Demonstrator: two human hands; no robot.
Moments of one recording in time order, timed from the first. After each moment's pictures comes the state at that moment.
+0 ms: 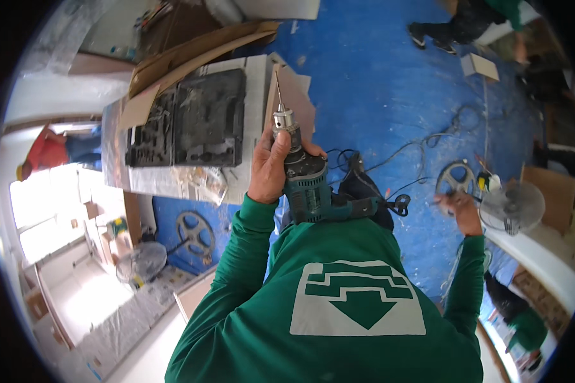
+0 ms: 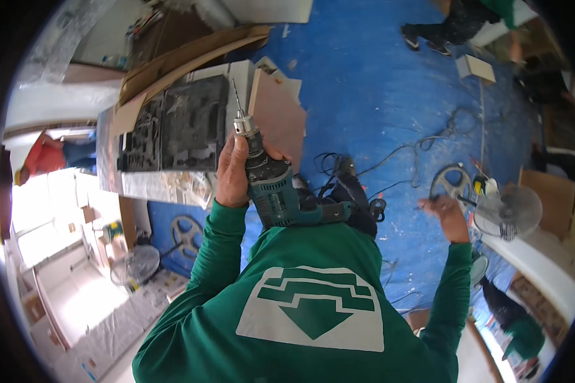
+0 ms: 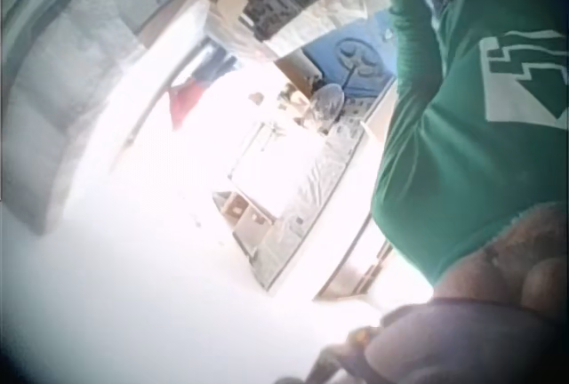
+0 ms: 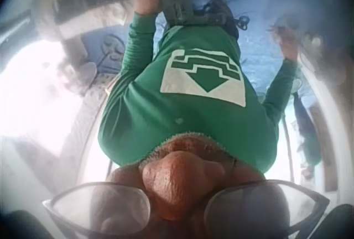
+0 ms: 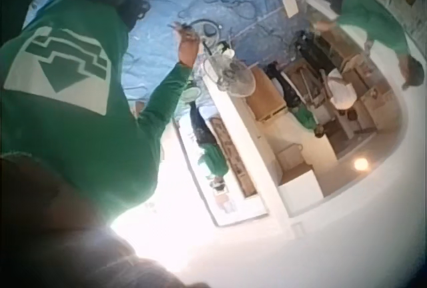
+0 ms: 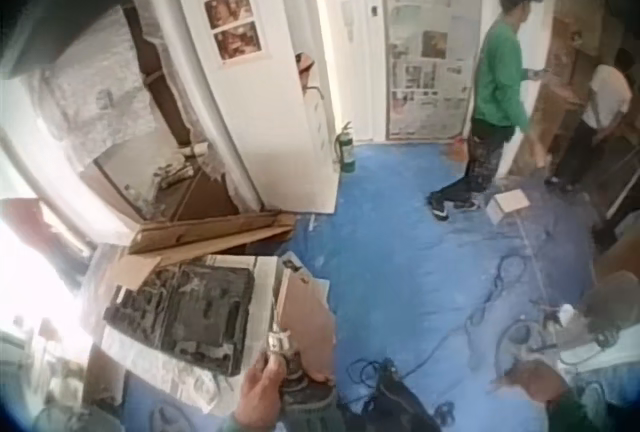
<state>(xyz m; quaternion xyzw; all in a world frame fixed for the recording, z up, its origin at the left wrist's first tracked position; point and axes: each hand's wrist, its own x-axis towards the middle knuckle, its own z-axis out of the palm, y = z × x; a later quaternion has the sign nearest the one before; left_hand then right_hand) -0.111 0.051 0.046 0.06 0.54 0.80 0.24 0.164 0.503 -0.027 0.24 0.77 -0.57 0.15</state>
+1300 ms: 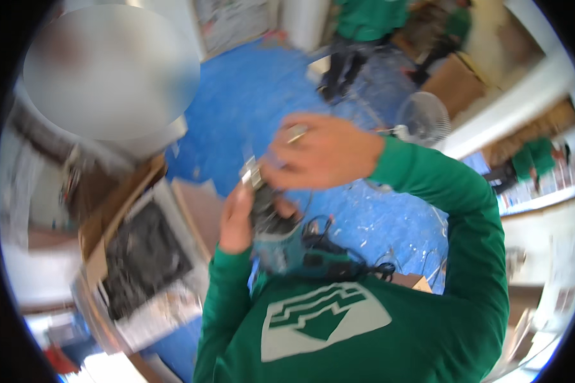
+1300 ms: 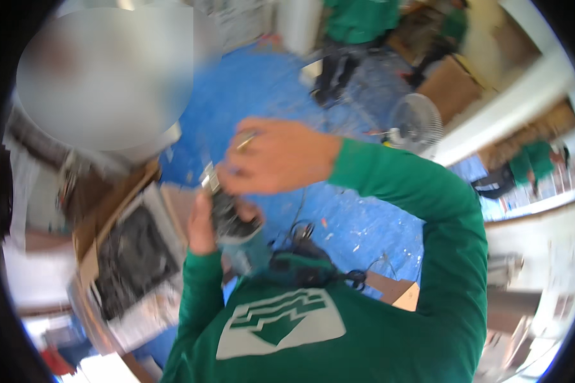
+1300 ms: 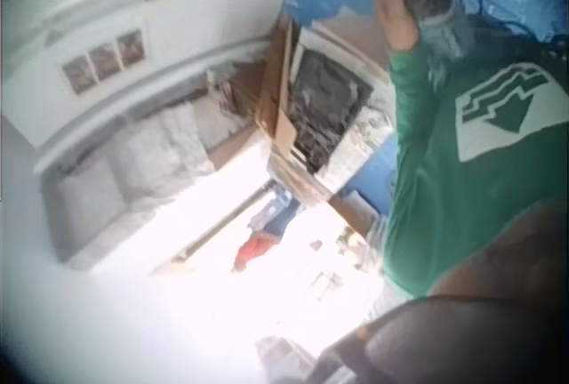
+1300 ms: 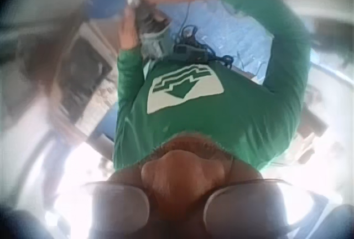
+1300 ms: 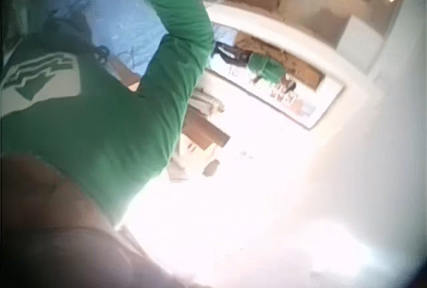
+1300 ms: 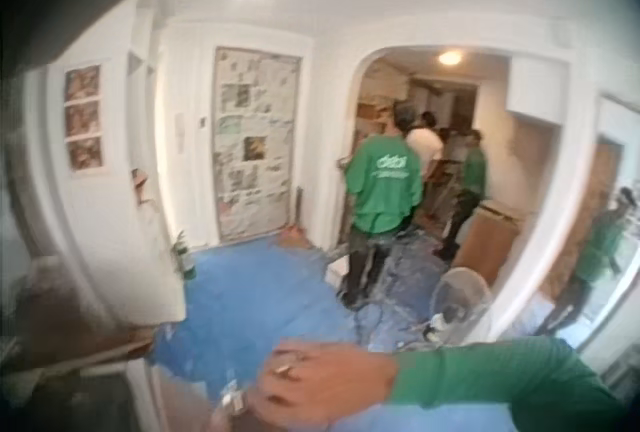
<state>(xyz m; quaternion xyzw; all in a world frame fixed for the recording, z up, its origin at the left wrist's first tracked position) -0.039 0.120 0.121 0.23 0.38 0.76 0.47 0.052 0.344 0.230 -0.33 0.90 0.13 -0.26</state>
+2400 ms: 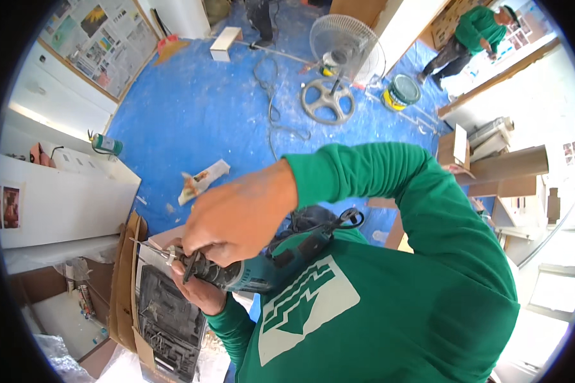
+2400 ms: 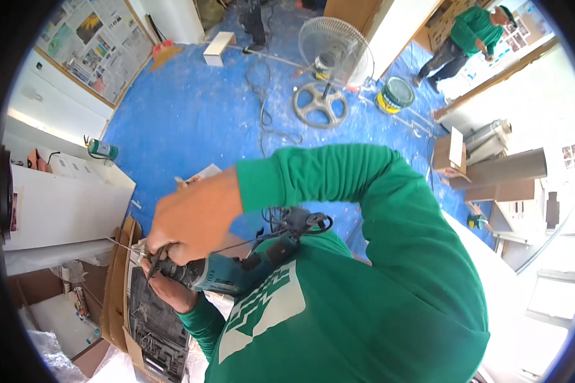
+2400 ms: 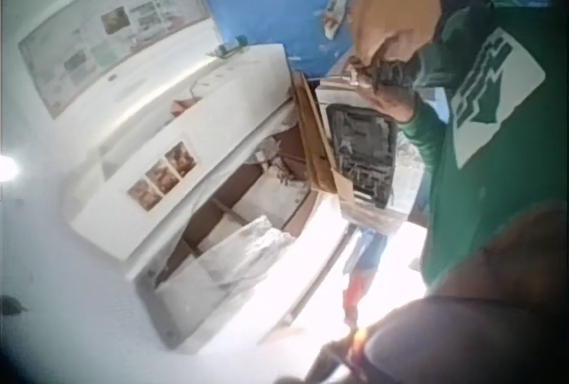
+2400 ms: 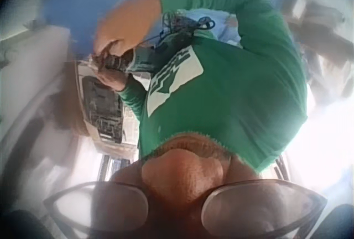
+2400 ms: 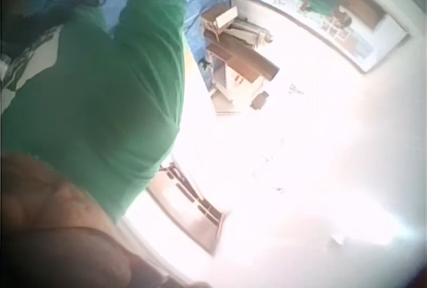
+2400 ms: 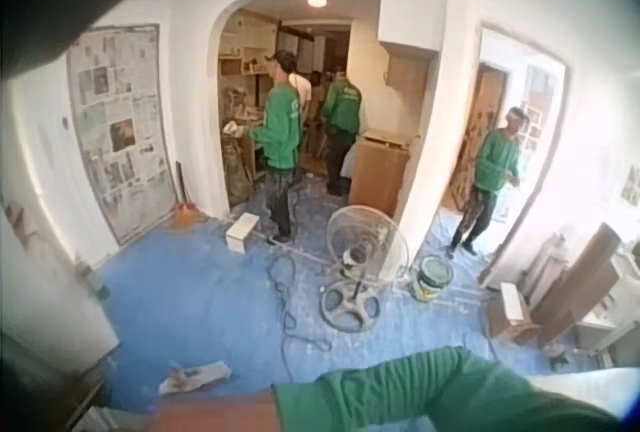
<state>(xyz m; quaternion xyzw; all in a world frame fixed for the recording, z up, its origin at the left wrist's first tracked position) -0.044 0.084 0.099 0.21 0.61 0.72 0.27 0.080 0.291 0.188 -0.15 0.87 -0.45 -0.16</state>
